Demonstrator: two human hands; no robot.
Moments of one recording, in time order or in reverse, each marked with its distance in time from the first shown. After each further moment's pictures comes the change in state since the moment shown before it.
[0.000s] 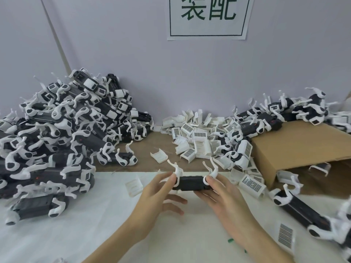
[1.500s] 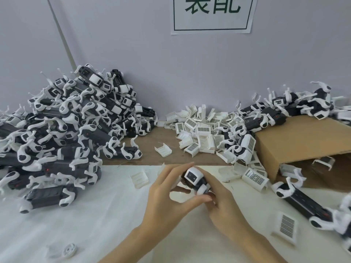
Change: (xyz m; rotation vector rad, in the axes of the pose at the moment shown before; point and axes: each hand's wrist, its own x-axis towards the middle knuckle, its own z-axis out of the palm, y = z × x) left_hand -0.028 0.000 0.024 0.511 0.092 0.746; right_hand -0.018 0.021 0.004 -0.897 -0.139 -0.371
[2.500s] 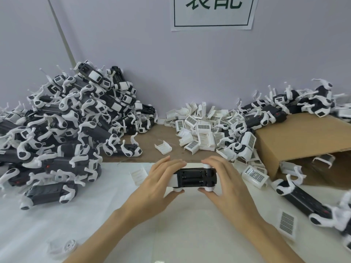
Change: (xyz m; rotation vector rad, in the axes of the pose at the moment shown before) left_hand 0.017 -0.049 -0.038 0.525 -0.289 0.374; right_hand 0.011 -0.005 -0.023 -0.586 0.165 -0.335
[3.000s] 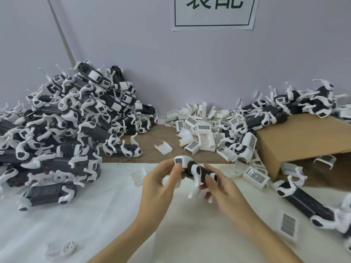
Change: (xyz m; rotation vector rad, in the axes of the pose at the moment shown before) left_hand 0.017 0.049 0.005 -0.790 0.341 -0.661; right_hand 0.000 -0.008 0.007 0.730 -0.209 0.684
